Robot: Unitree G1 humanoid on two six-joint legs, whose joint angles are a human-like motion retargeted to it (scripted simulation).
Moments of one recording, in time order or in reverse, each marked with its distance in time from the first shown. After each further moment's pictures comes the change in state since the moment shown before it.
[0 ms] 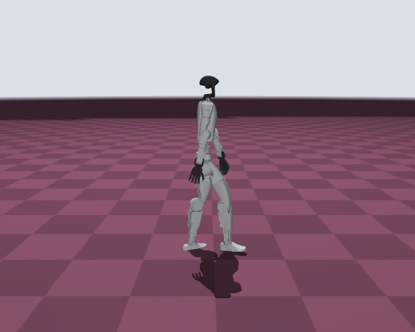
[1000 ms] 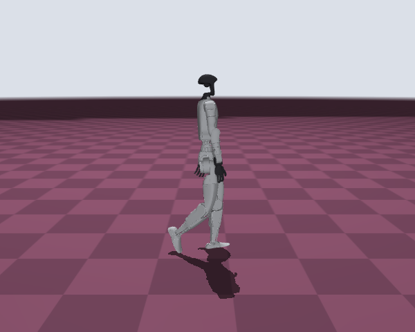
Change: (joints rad) left arm 0.241 -0.104 0.148 0.190 -0.081 0.147 0.036; right arm -0.201 0.017 0.175 -0.059 -0.080 -0.052 -0.043; waist 0.205 0.095 -0.008; left_leg -0.280 0.204 -0.030 0.258 0.070 0.045; right_leg 0.555 0.002 -0.039 0.457 0.272 -0.027
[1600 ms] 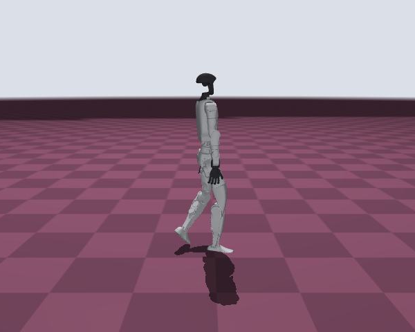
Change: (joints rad) left arm 0.009 -0.036 0.012 -0.094 0.064 -0.076 0.054; right arm 0.077 -0.043 -0.156 0.063 0.159 0.043 0.069; waist -0.149 -0.251 -0.029; left_leg 0.203 -0.105 0.270 0.532 0.263 0.005; right_leg -0.271 -0.157 0.127 -0.569 -0.346 0.014
